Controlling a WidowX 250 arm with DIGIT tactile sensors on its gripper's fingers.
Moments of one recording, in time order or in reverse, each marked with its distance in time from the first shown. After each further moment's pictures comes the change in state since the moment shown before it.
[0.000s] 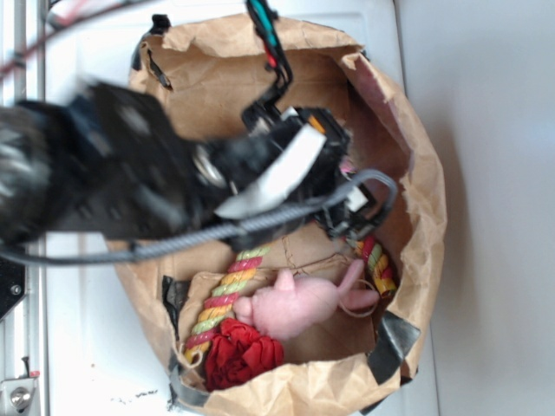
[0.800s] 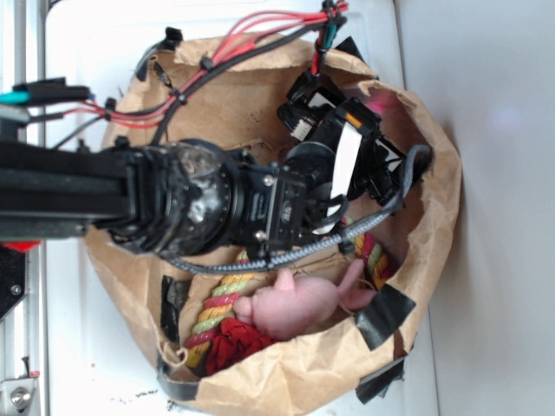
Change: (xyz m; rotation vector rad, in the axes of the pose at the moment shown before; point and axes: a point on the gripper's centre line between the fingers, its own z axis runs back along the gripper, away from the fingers) arm -0.006 -0.005 -0.068 0.136 -0.162 0.182
